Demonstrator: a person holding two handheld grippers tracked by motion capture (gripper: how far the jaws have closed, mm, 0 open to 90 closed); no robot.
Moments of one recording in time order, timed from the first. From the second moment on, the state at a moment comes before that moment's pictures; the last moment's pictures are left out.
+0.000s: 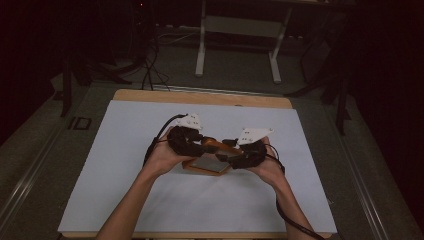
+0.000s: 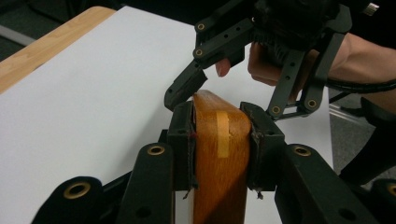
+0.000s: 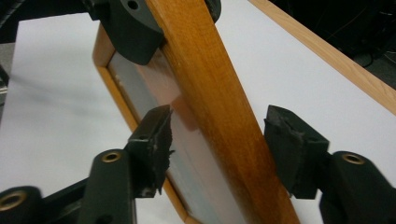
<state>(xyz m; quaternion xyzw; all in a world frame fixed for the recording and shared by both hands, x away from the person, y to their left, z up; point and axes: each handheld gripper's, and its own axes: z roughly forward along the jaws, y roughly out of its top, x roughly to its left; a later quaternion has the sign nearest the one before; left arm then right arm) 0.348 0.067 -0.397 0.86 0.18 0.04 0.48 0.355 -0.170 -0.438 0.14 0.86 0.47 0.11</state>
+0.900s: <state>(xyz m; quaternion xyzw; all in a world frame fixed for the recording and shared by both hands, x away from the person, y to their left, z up) 0.347 0.107 -0.416 0.79 0.23 0.07 0.57 0.338 -0.203 -0.439 0.11 0.87 0.46 0.12</state>
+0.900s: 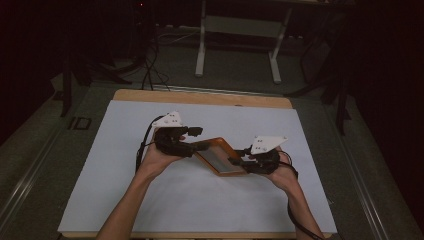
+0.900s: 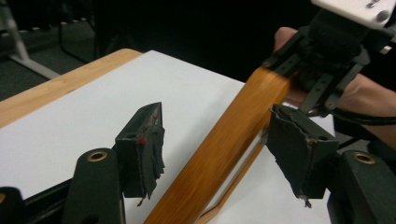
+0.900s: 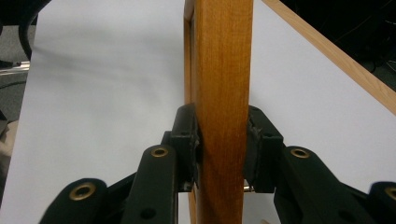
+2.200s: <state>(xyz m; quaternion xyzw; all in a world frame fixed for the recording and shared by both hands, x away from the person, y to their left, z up) 0.353 0.049 -0.479 0.82 0.22 0.06 0.53 0.331 -0.245 -0.457 0.17 0.87 0.44 0.15</state>
